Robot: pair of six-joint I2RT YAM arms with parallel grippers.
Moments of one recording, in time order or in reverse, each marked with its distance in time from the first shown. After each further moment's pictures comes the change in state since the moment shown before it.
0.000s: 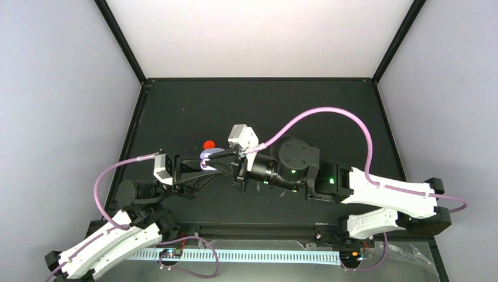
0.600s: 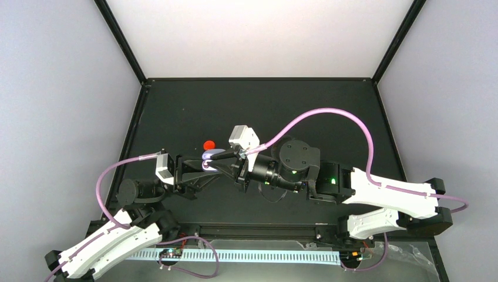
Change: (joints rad) left arm 0.000 0.009 0.000 -0.006 0.015 -0.011; right arm 0.000 -0.008 -0.003 -0.022 0.011 -0.001
